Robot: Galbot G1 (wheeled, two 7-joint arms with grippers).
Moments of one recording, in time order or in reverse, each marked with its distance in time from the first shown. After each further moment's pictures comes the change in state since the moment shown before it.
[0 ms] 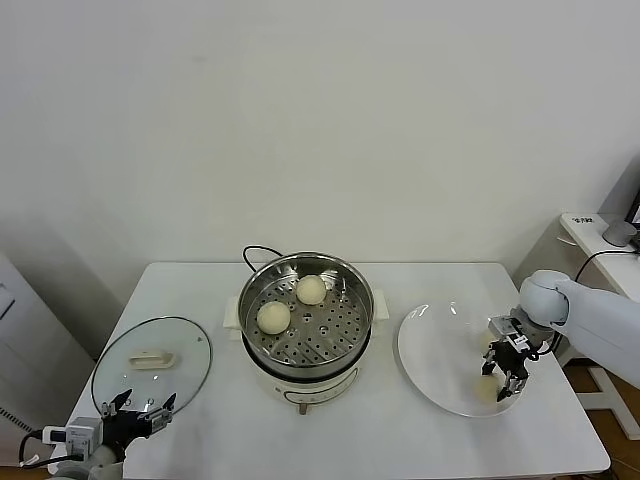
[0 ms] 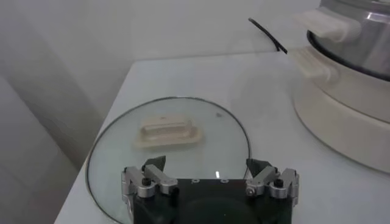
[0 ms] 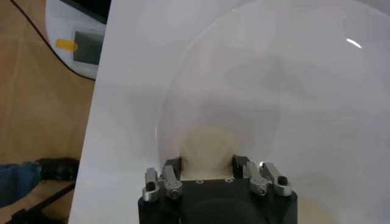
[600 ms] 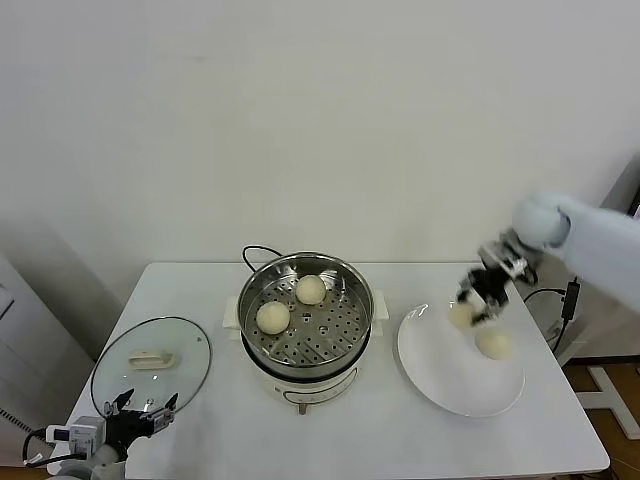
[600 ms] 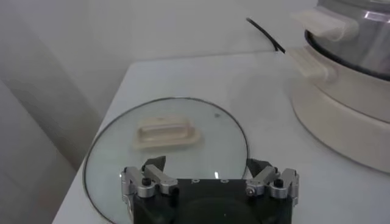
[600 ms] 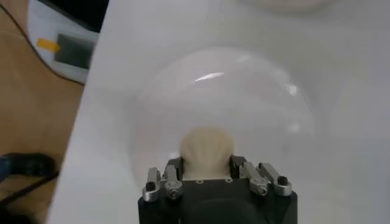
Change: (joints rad) left arm -0.016 0.005 0.019 0.010 0.004 -0.002 -0.002; right arm 0.449 0.132 -0.139 0.034 0.180 0.135 -0.043
